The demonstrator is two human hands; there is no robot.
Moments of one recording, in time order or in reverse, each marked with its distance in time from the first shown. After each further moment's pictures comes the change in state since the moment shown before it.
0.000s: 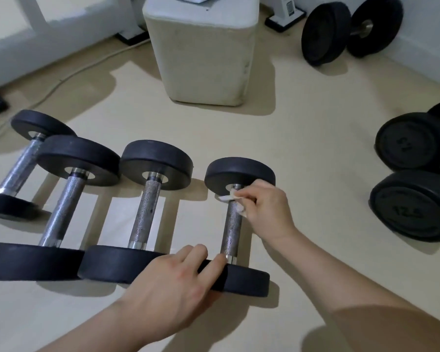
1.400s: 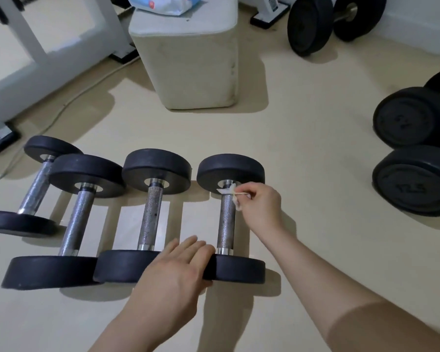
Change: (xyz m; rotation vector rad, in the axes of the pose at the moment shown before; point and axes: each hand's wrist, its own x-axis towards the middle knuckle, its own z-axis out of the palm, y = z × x) left_hand -0.007 0.004 -0.006 -0.100 -0.047 -0.216; right_hand -0.003 -0.009 0.016 0.280 0.189 0.378
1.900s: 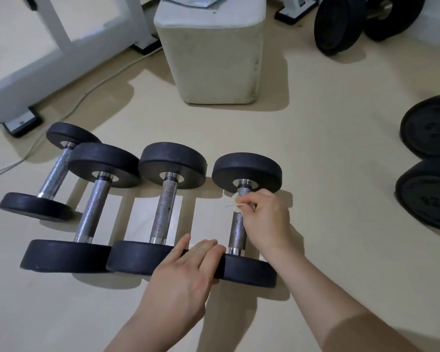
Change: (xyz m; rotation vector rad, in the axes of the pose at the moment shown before) left_hand -0.010 -0.001 0.015 0.008 0.132 -0.035; right_hand -0.019 -0.002 0.016 -0.224 -0.031 -0.164
